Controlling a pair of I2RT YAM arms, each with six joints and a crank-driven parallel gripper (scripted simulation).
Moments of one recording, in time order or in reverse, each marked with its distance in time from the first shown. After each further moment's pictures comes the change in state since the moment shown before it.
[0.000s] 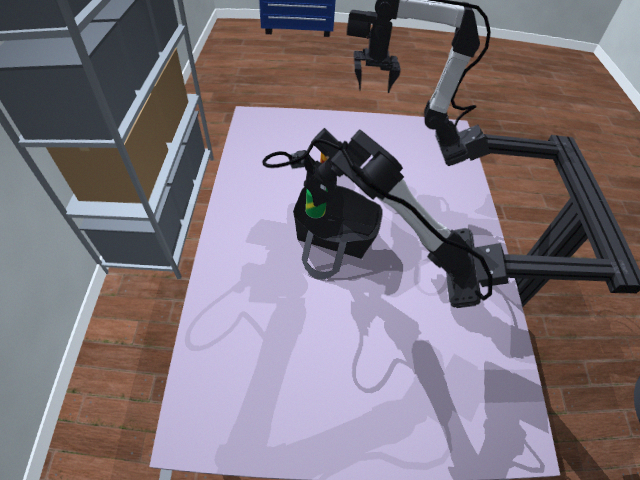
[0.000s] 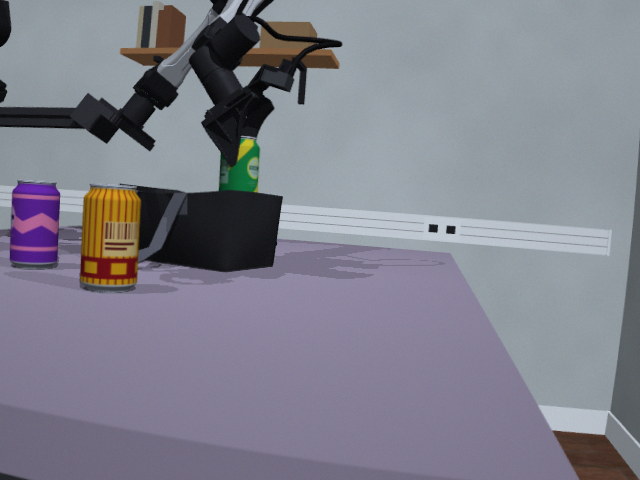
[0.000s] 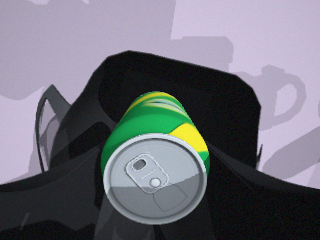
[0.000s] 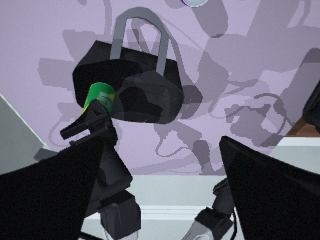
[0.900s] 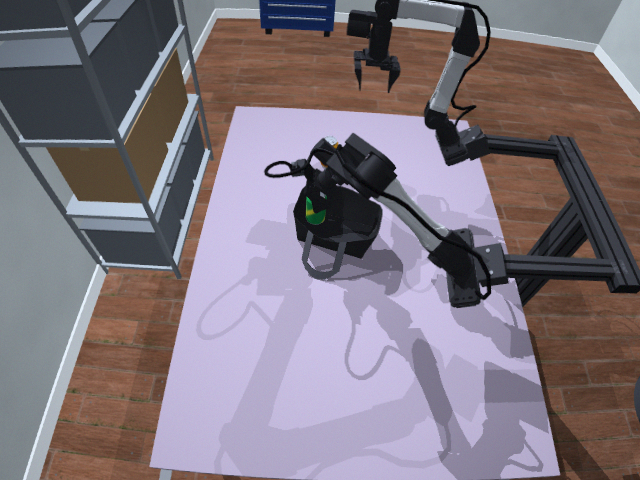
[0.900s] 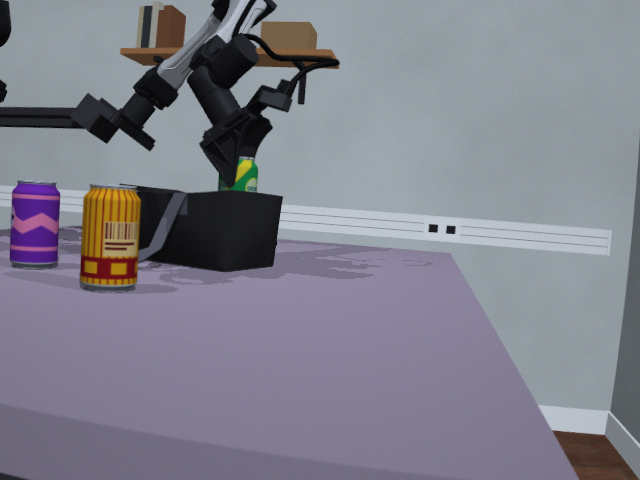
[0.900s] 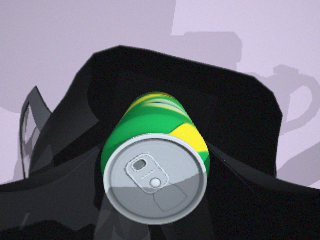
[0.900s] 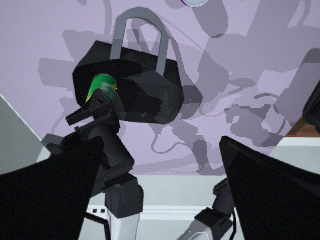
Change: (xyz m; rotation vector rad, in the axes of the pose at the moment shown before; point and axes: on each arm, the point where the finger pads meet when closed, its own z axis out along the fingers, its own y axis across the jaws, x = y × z) left arm 0.021 -0.001 0.028 0.002 0.000 -0.004; right arm 0.000 0.000 0.000 0.000 0.000 0.000
